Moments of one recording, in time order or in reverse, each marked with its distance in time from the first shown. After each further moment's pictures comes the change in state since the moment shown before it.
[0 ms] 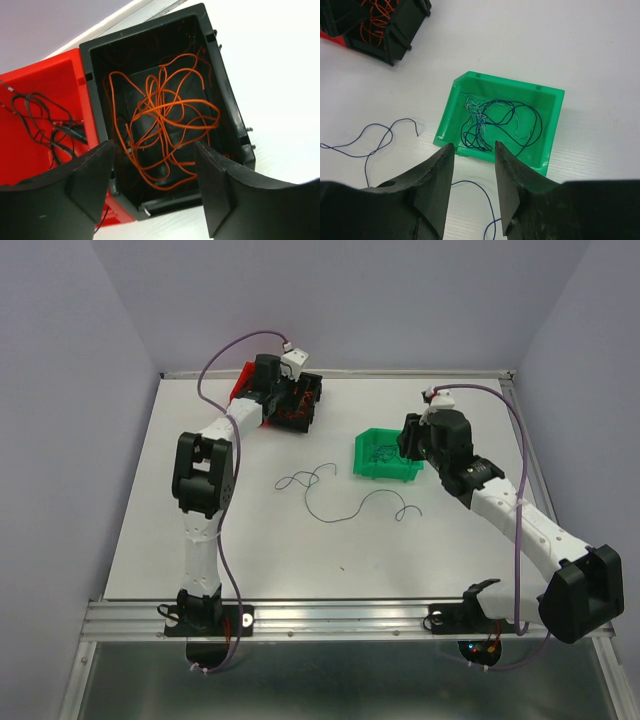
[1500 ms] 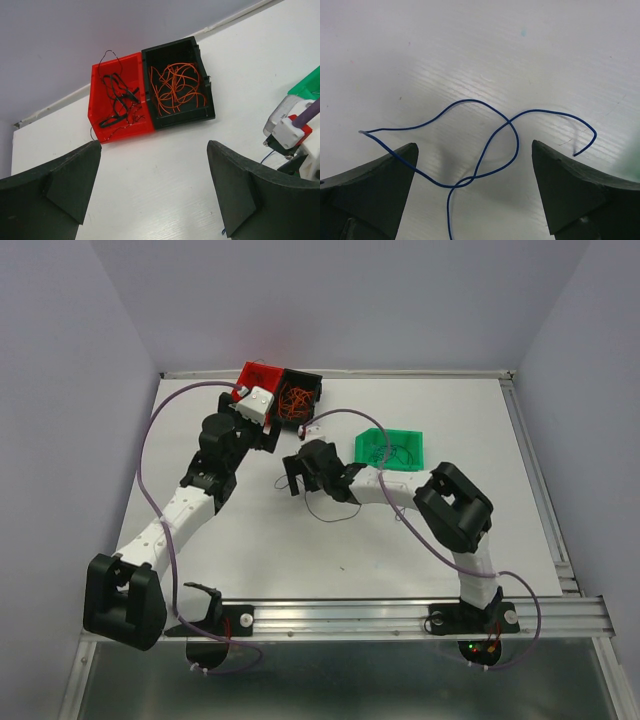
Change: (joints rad) left arm -0.041 -0.993 -0.959 0.354 -0.100 0.002; right arm 0.443 0.789 0.382 0.142 0.122 0.124
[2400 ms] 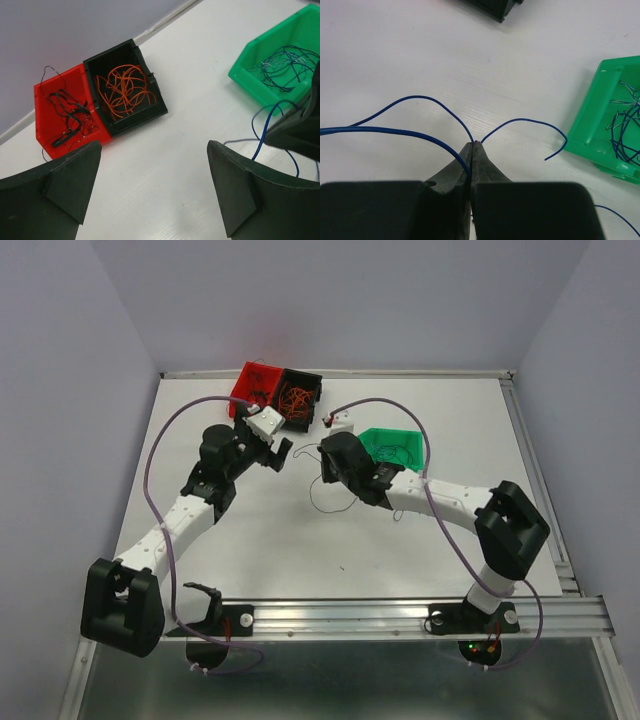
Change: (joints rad) left arm 0.000 -0.023 -0.083 0.037 0.259 0.040; right arm 0.000 -0.286 -0.133 -0.055 0.079 0.010
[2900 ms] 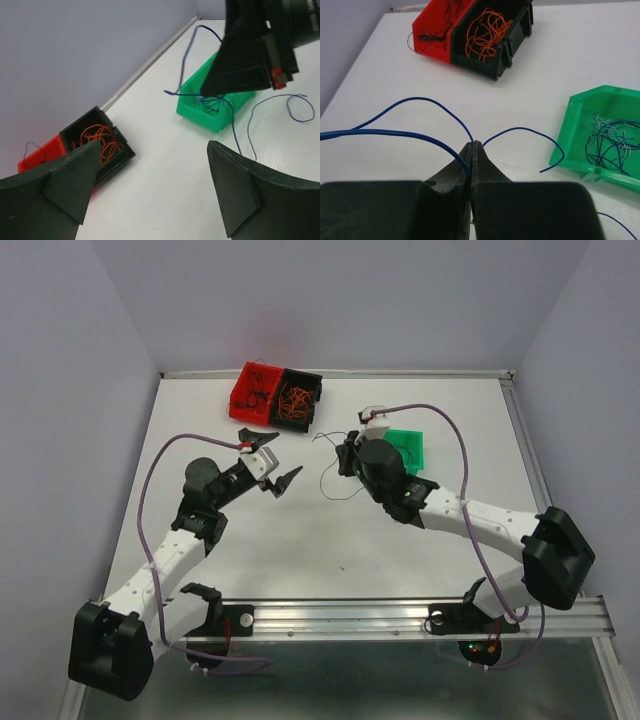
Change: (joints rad) left arm 0.001 -0.261 -0.235 0.213 0.293 0.025; right arm 0.000 -0.278 -0.229 0.254 0.101 0.035
